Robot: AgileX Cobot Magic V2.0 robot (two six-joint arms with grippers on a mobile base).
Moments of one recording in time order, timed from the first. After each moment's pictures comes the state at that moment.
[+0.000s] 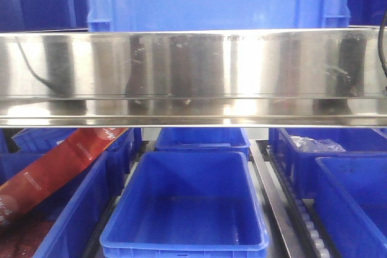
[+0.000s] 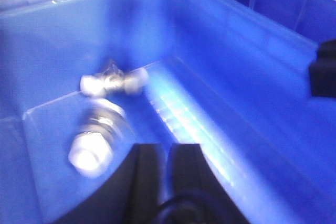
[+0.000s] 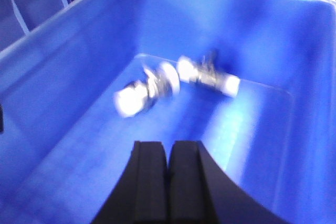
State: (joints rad) left arm -0.58 1.90 -2.12 -0.05 0.78 0.02; right arm 0.33 1.76 -1.97 0.25 0.83 -0.12
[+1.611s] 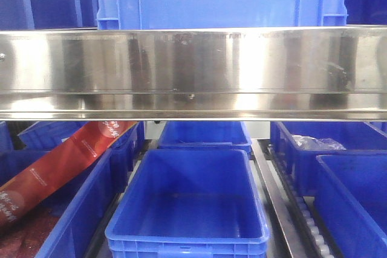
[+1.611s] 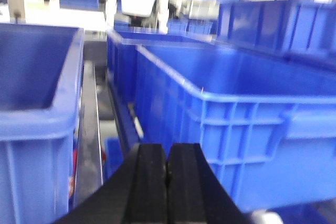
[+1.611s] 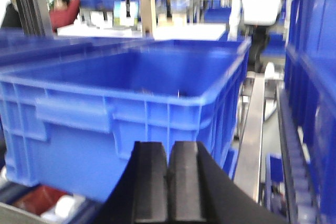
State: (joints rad) left arm -0.42 0.70 -0.67 0.03 0.06 -0.13; right arm 0.33 0.58 -0.65 0.20 0.15 -0.12
